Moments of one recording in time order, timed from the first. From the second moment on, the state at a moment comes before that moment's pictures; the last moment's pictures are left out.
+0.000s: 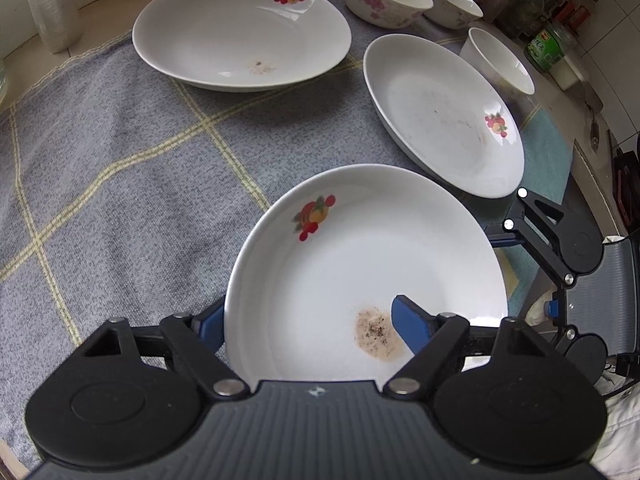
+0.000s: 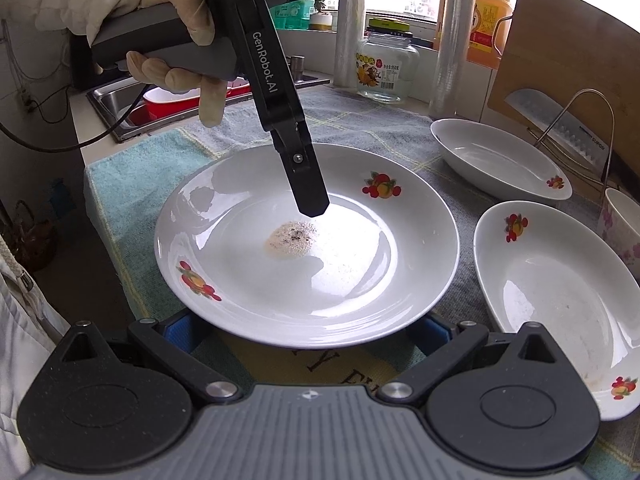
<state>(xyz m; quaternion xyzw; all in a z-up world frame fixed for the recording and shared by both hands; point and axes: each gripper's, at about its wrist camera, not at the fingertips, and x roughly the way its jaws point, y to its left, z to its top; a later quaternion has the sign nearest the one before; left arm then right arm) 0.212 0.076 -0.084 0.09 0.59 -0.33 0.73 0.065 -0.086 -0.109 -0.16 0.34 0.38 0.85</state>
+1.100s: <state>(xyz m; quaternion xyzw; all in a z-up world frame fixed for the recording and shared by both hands) 0.209 0.122 -0.059 0.07 0.56 -0.30 0.77 0.081 -0.059 -0.089 -0.18 0.33 0.40 0.84</state>
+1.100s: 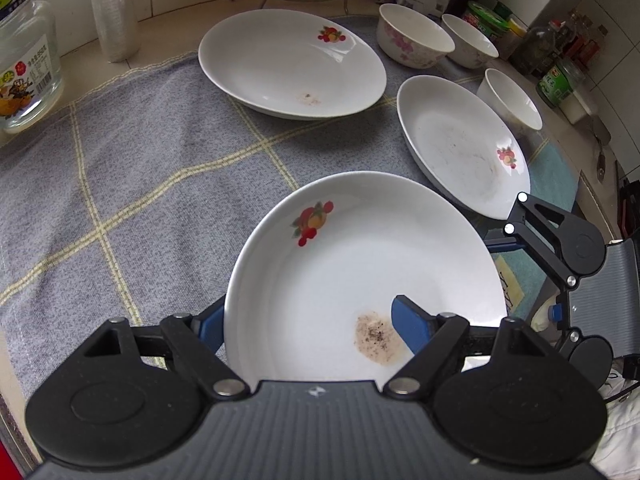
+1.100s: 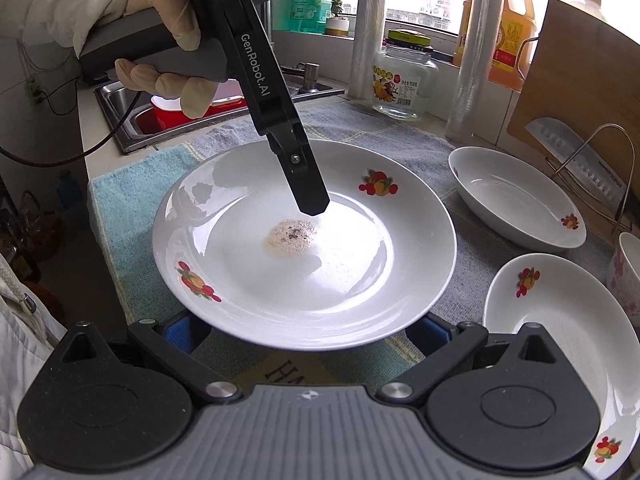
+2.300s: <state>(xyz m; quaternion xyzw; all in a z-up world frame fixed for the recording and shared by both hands) 0.258 0.255 -0.063 0.02 0.53 -0.24 0.81 0.166 0.066 -0.094 -0.21 0.31 0.45 0.81</state>
